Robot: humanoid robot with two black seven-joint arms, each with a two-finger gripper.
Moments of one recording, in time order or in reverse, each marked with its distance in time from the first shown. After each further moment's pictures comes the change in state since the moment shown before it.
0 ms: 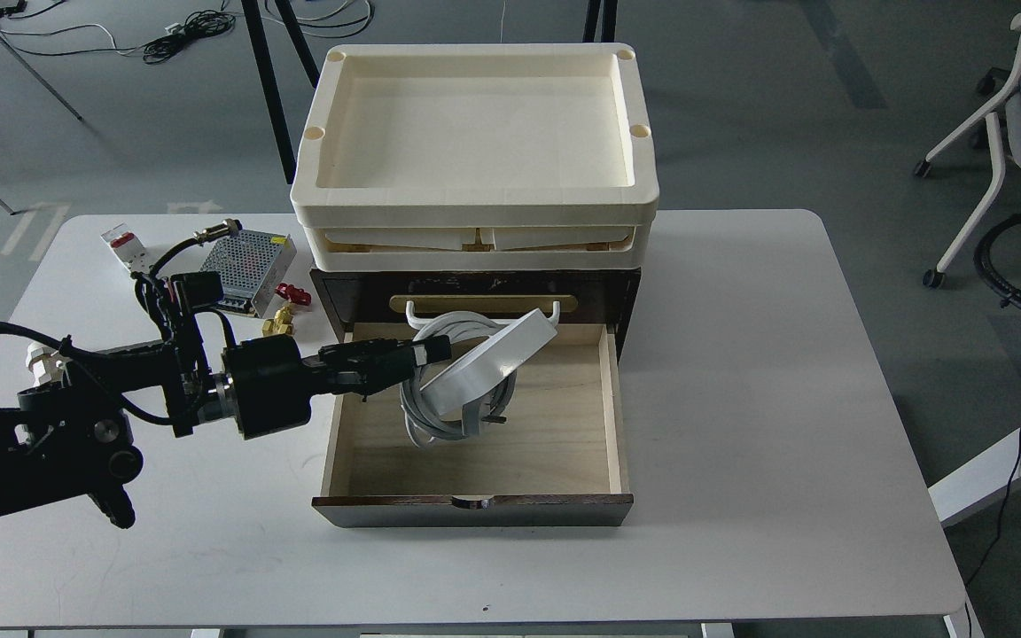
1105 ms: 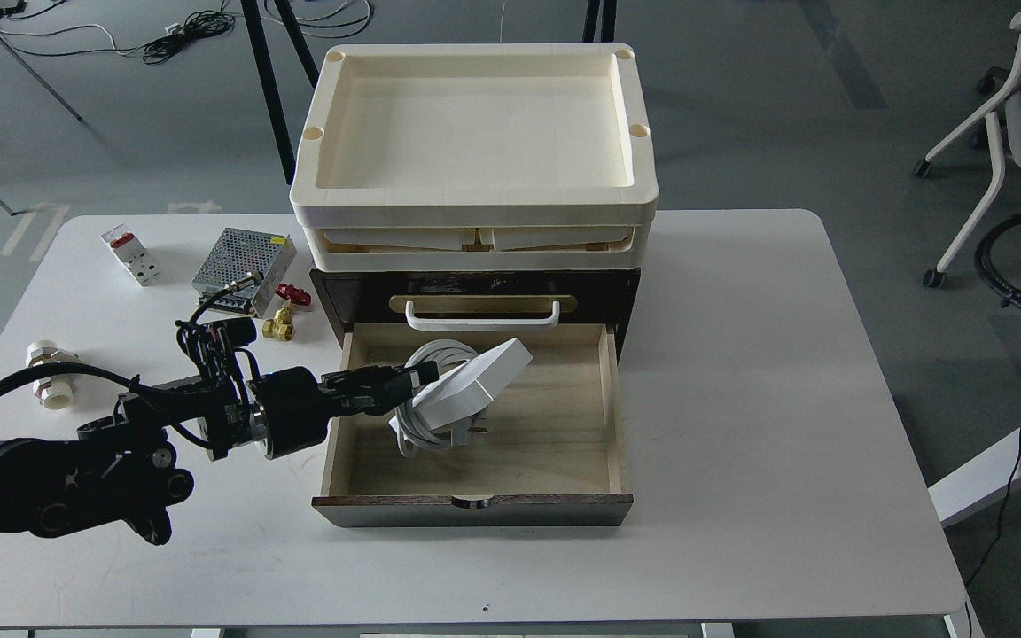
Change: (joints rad) left arm 0.115 -0.165 0.015 0.295 0.018 0.053 0.000; right arm -0.006 0.001 0.000 -0.001 0.001 0.000 0.000
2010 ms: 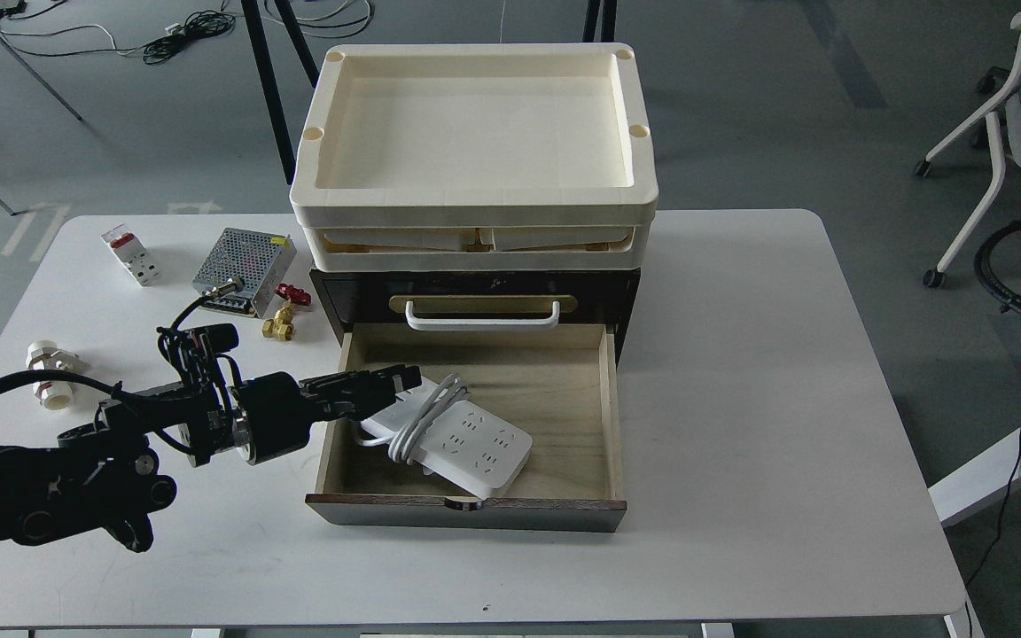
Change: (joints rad) left arm 0.028 0.019 0.000 0.005 0.016 0.002 0.000; right arm -0.005 -0.002 0.002 0.000 0.000 0.000 0.000
